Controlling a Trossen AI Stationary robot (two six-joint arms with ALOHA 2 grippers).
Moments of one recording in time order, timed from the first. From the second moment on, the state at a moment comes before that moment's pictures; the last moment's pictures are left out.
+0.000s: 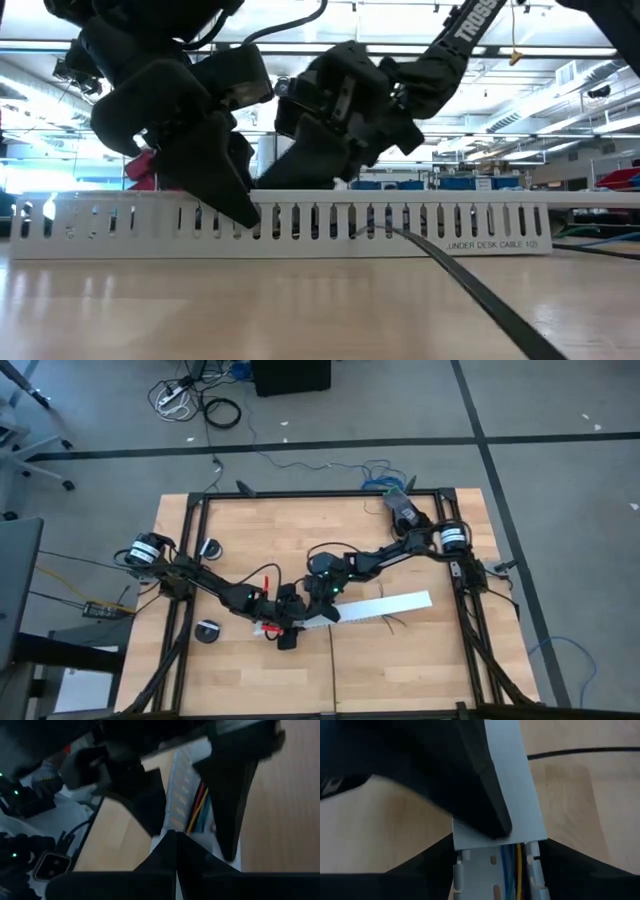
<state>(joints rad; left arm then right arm) -0.33 1.71 0.80 0.06 -0.21 -0.30 -0.03 2.16 1.18 0.29 -0.65 0.29</state>
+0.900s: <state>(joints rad) -0.33 1.67 0.80 -0.08 -0.16 -0.33 -0.03 2.16 1.20 0.27 -0.62 0.26</state>
